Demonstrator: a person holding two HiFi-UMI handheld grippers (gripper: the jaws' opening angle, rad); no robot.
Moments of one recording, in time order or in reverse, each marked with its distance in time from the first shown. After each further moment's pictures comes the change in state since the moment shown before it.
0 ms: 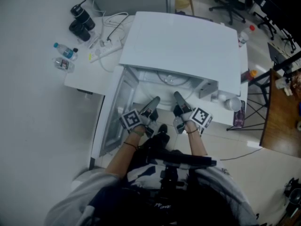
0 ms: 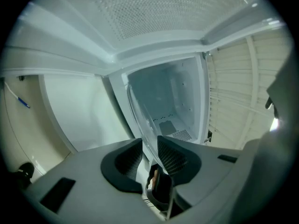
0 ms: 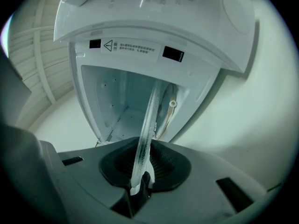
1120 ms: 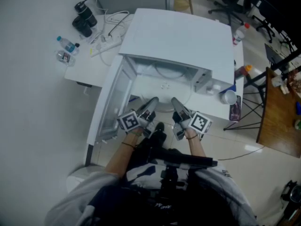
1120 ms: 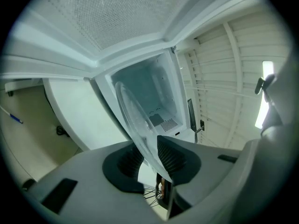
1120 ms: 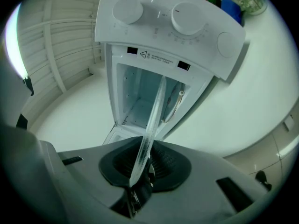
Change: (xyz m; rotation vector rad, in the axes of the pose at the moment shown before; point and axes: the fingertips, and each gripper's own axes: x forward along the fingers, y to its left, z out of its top) left arm -0.026 -0.036 -0.039 0.113 -0.017 -0.137; right arm -0.056 0.043 -0.042 0.039 0.065 0.165
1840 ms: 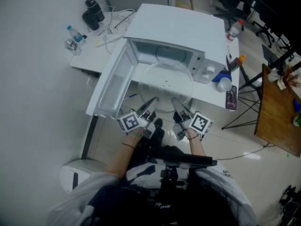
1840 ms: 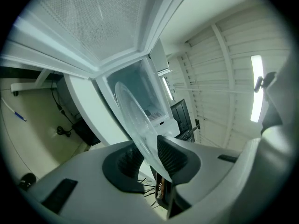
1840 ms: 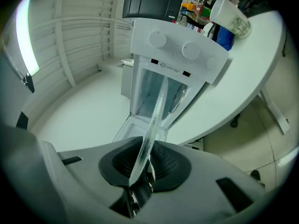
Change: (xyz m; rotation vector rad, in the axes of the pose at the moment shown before) left arm -0.064 -0.039 -0.064 0.091 -0.041 0.057; right arm -0.080 0.031 -0.047 -0.068 0.032 0.015
